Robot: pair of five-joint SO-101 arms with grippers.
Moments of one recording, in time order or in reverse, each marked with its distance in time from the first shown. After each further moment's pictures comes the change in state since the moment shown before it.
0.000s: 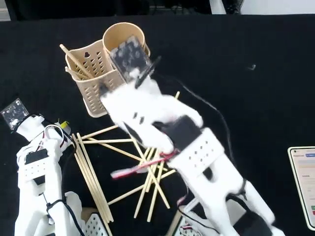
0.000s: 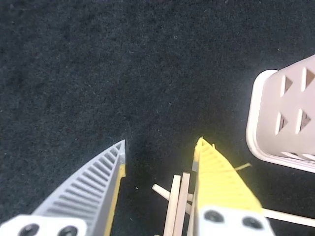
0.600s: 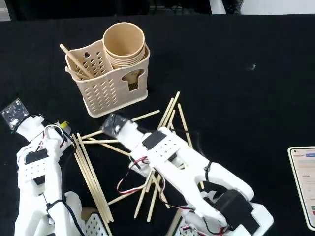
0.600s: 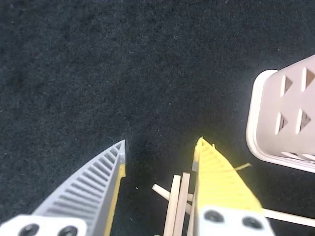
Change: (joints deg) left arm 0.0 0.0 0.0 0.0 0.0; right arm -1.4 16.8 30.4 -1.7 21.2
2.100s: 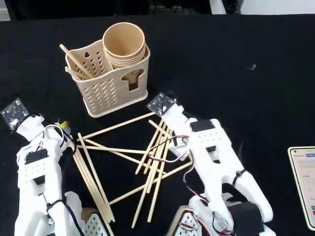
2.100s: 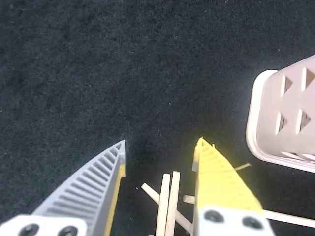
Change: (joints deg) left arm 0.0 0.0 0.0 0.0 0.0; right arm 29.2 -8.8 5.5 -1.8 13.2
